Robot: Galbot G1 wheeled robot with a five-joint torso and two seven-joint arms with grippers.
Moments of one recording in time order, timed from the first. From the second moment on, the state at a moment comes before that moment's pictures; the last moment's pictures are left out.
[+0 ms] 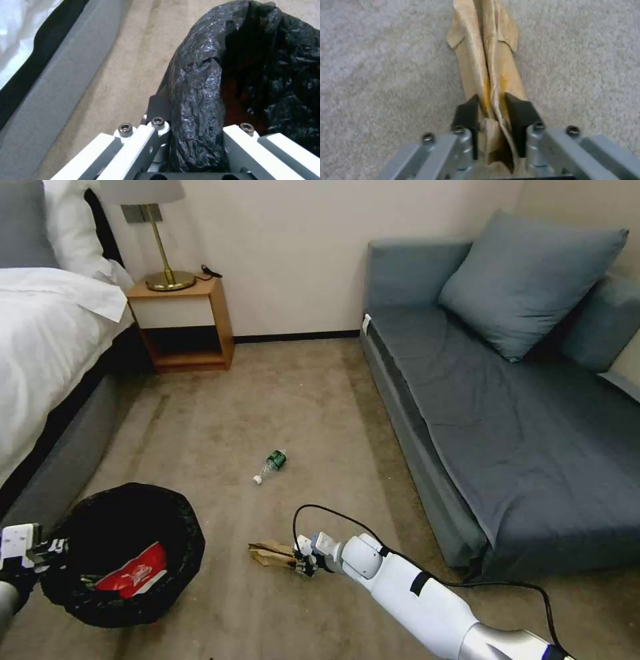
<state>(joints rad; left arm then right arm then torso) 1.74 -1.13 -1.24 -2.05 -0.55 0.62 0.15 -0.73 1.38 -0.39 1.02 -0.04 -0.25 -0.45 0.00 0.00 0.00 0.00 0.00</state>
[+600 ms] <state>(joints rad) 1.73 -1.14 -1.24 -2.05 -0.55 0.62 0.15 -0.78 1.29 -0.31 1.42 0.24 -0.46 -0.28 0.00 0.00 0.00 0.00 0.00</state>
